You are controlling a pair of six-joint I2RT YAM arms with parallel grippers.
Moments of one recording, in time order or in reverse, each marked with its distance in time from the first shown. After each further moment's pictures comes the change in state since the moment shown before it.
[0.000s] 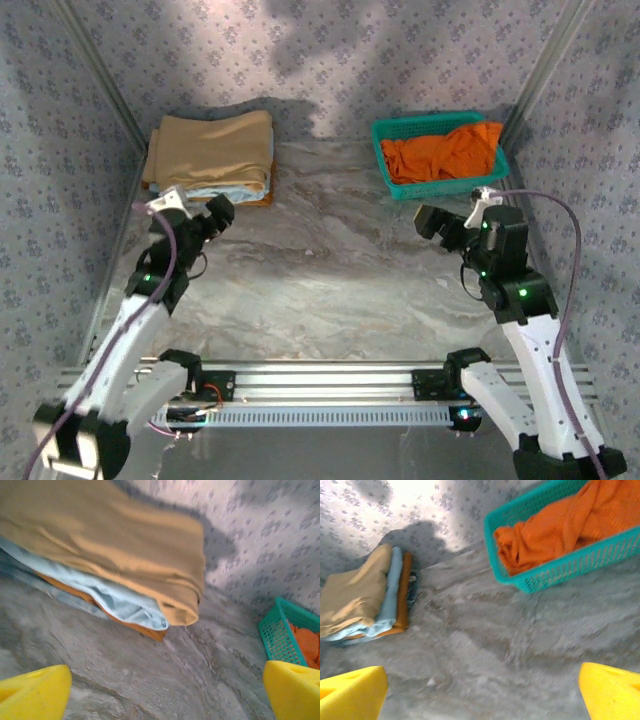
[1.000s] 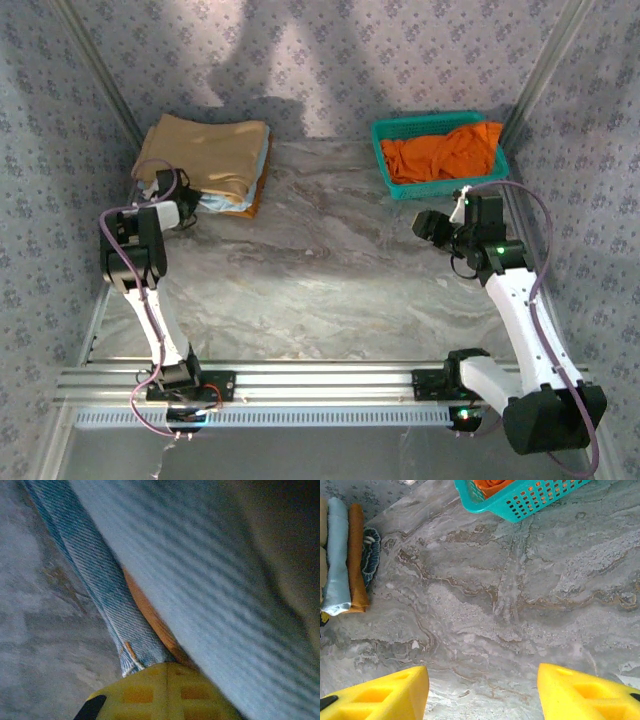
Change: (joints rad) left arm 0.388 1.228 0.491 0.279 0.153 -0.254; right arm -0.127 0.217 -0.029 -0.065 -0.240 0.037
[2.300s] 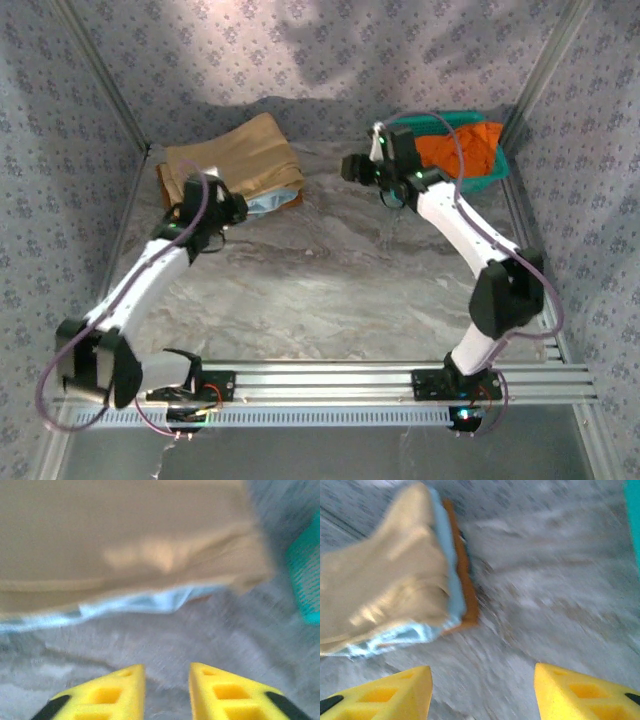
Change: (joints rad) left arm -0.419 -0.732 -0.272 -0.381 0.027 0.314; right arm 0.309 0.618 0.448 0.280 0.090 -0.034
